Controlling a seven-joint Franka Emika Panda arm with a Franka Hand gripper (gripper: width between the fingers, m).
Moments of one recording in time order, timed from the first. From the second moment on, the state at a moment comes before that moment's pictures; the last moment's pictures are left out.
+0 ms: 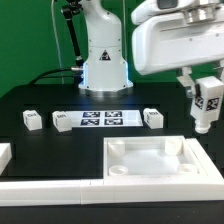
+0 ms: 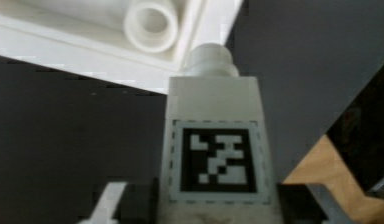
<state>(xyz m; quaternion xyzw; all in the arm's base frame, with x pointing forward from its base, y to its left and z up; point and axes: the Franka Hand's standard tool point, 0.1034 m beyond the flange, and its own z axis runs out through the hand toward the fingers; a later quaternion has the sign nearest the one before) 0.618 0.134 0.150 -0.97 -0.16 -0.20 0.05</state>
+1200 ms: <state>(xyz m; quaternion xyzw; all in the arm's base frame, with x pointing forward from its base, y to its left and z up) 0.625 0.113 0.095 -0.96 -0.17 -0.23 0.05</state>
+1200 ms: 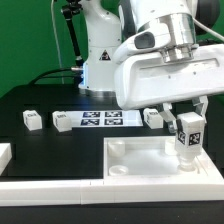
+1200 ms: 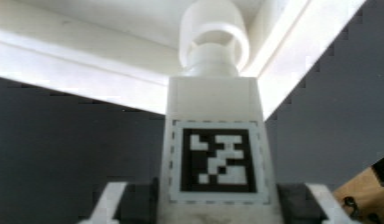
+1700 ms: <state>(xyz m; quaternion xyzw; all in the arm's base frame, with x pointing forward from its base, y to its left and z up) 0.620 0.118 0.080 -0.96 -0.18 -0.22 0.05</state>
